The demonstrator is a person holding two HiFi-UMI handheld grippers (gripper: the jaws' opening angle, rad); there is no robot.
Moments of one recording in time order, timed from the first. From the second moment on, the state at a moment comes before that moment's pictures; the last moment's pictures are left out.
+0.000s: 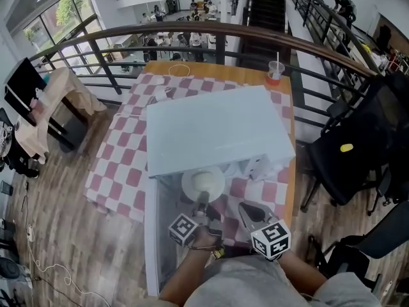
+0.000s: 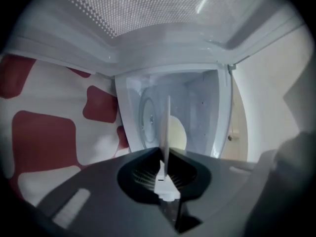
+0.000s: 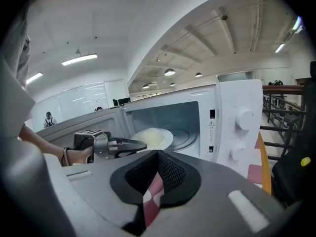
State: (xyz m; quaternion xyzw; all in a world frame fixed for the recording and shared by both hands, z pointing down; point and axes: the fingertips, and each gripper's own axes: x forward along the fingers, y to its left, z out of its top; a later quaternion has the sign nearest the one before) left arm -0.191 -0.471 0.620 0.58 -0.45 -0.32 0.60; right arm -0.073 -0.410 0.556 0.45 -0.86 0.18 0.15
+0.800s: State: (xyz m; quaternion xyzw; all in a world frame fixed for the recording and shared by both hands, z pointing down) left arm -0.191 -0.529 0.667 0.53 -0.50 -0.28 0.63; right arm -0.050 -0.447 0.570 0.46 -0.85 0.21 0.15
